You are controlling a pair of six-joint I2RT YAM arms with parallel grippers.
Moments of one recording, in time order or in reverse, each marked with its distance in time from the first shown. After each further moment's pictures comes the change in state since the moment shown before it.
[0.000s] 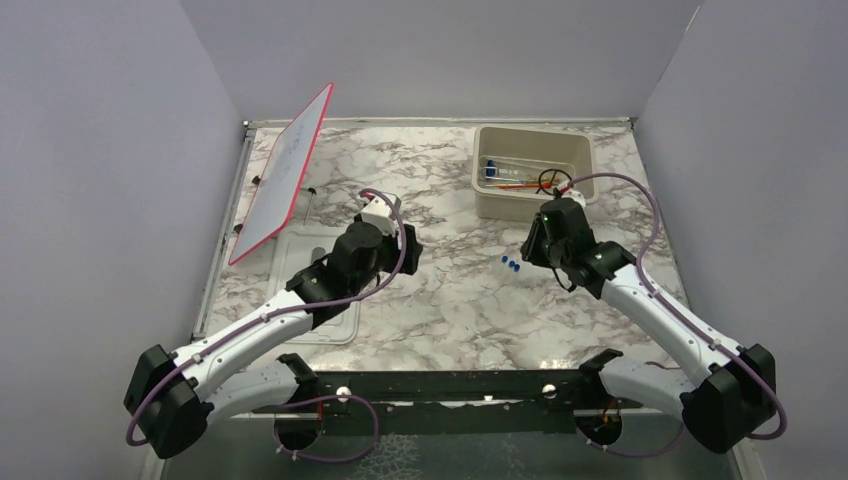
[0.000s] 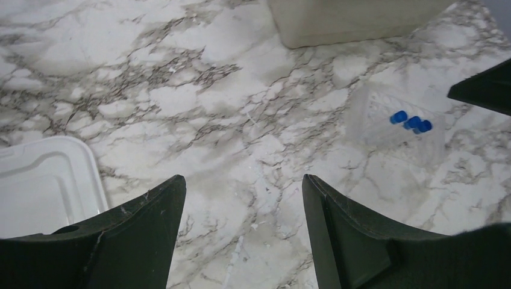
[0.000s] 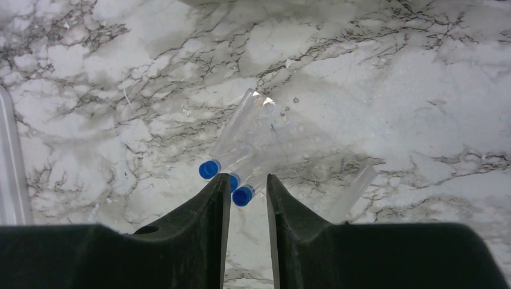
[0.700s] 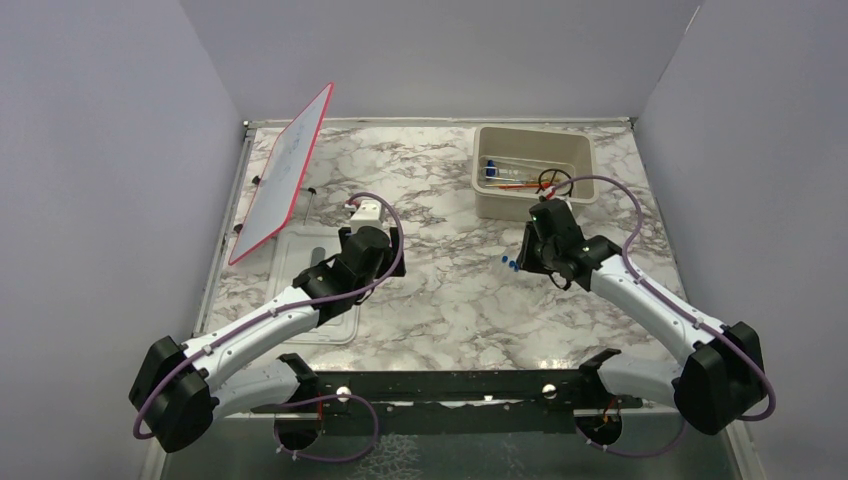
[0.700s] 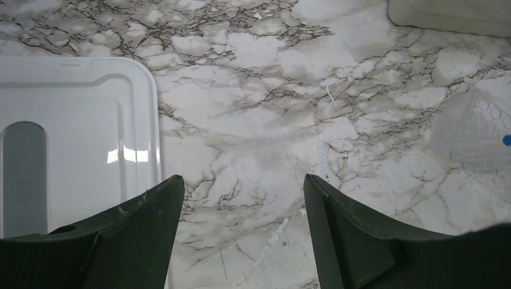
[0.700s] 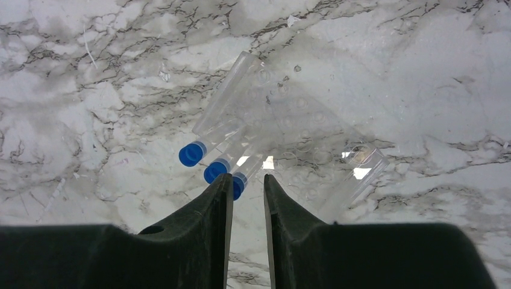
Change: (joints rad) left arm 0.012 0.066 -0.019 -0.175 -0.231 -0.174; right arm 0.000 0.115 0.006 -0.033 -0.075 -0.045
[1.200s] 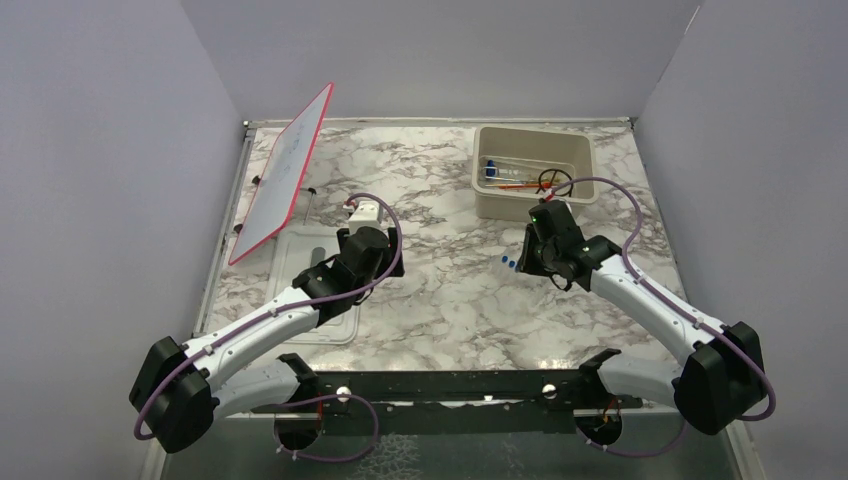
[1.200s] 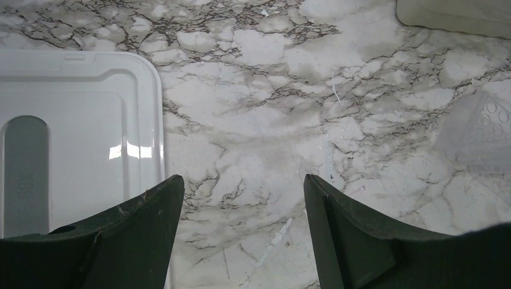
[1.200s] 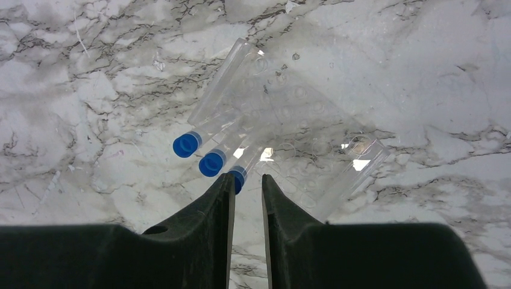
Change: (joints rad) left arm 0.013 0.000 -0.012 0.001 -0.002 -0.013; right arm 0.000 0.000 0.000 -0.032 -0.018 0.002
